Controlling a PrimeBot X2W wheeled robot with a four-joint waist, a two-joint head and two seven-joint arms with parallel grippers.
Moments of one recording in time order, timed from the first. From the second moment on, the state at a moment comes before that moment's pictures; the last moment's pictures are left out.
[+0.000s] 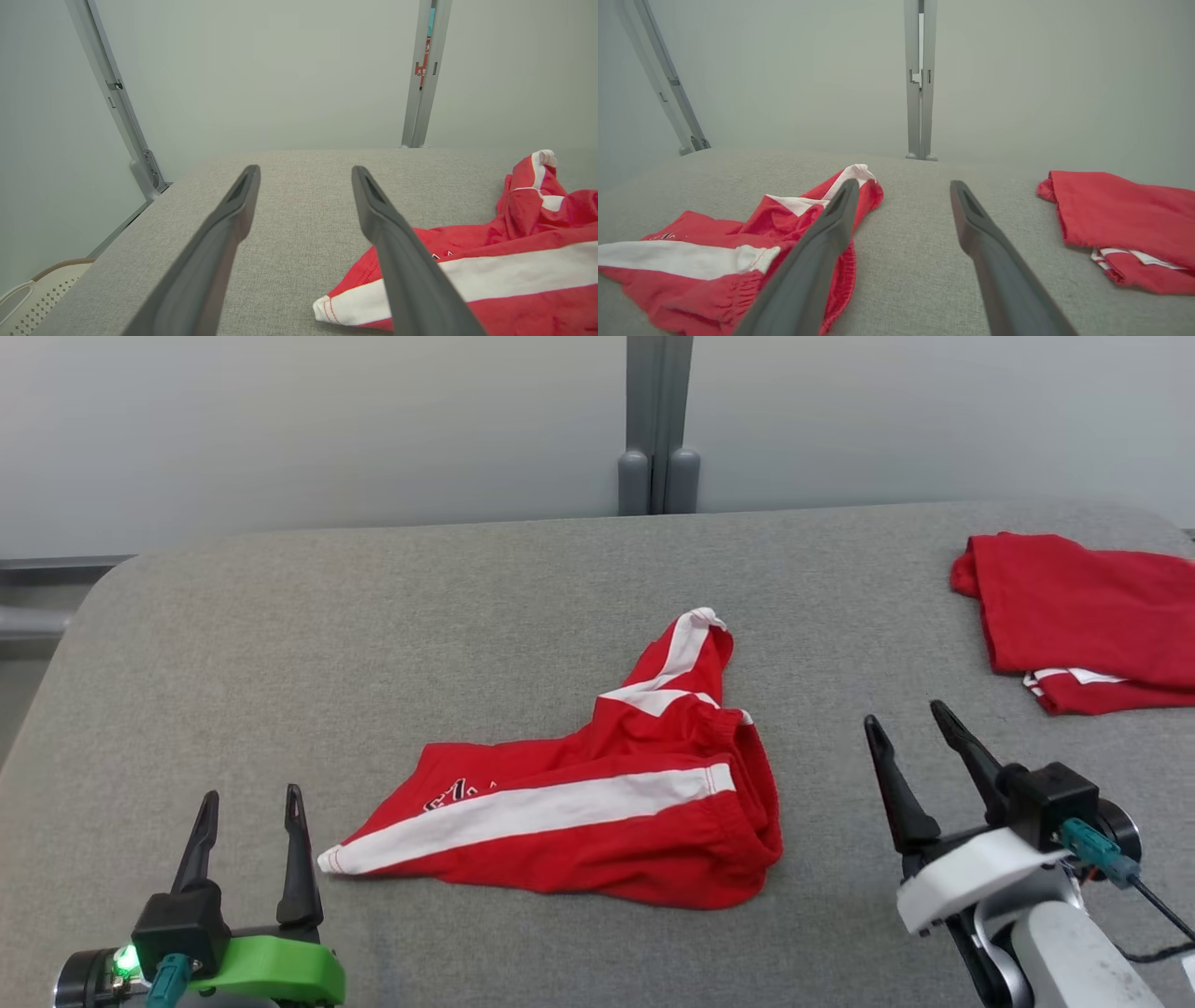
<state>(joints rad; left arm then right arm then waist) 0.00 0.07 0.04 0.18 -0.09 -0.03 -0.26 -0.17 -0.22 0.20 0.30 0.27 0.13 -0.26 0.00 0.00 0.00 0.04</state>
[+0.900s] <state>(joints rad) 0.01 0.08 0.06 0.21 -0.06 -0.03 -0.26 0.10 -0.10 0.06 0.06 0.20 0.13 -0.19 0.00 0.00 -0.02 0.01</state>
